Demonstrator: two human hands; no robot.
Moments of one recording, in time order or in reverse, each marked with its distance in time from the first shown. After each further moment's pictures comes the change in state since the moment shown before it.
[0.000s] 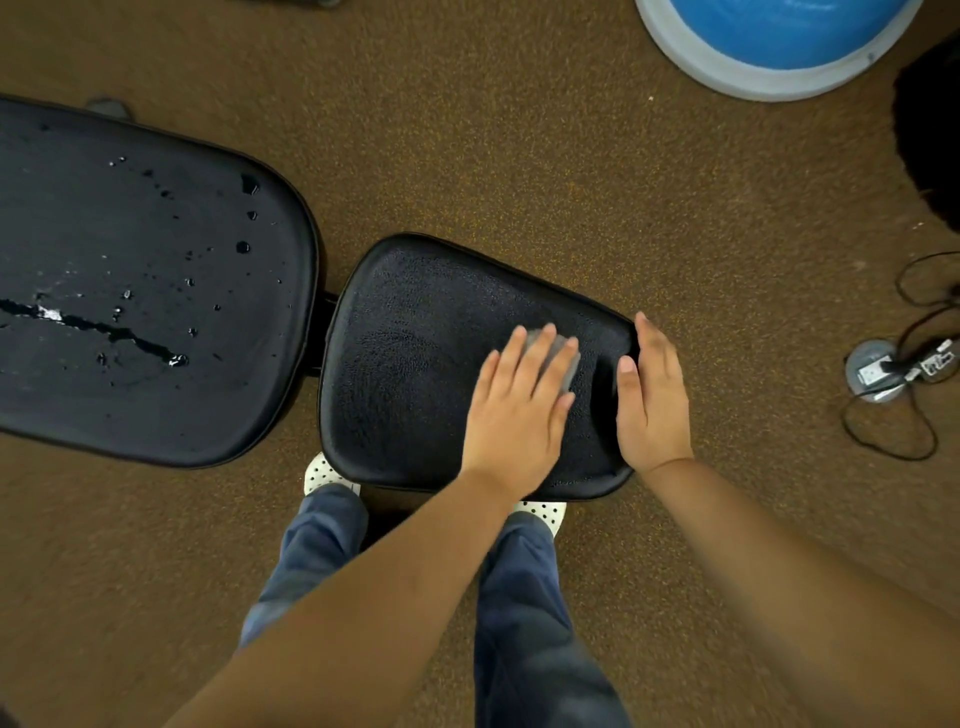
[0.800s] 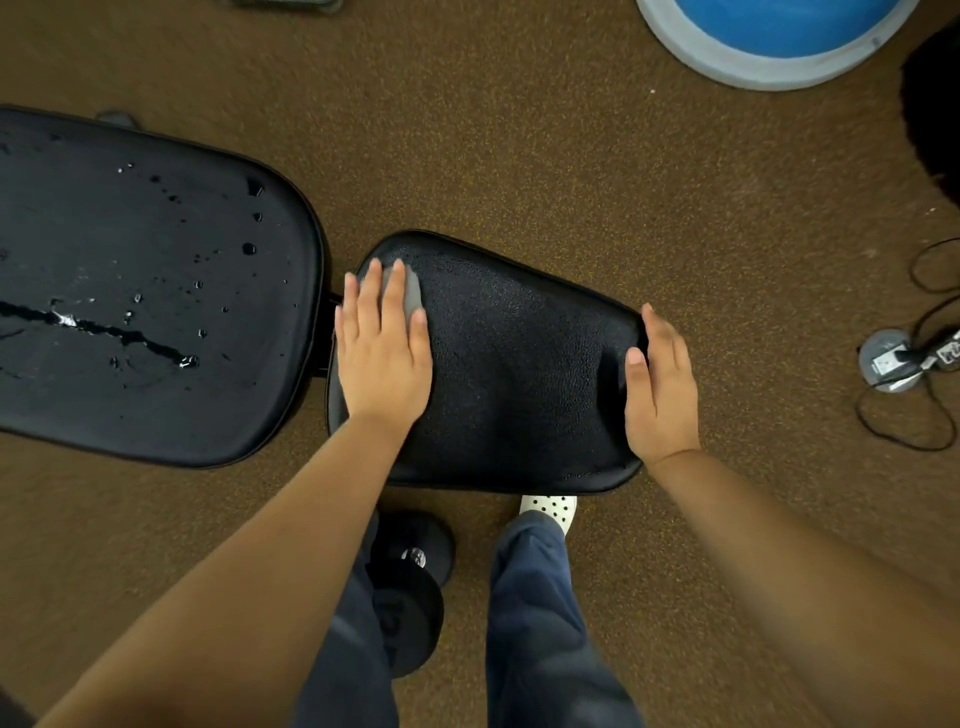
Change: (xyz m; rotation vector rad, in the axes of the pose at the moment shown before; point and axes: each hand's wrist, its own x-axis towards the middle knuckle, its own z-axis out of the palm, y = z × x) left_hand 0.013 -0.107 -0.041 -0.032 0.211 -0.397; right_hand -0.002 0.001 0.003 0.076 0.041 0.031
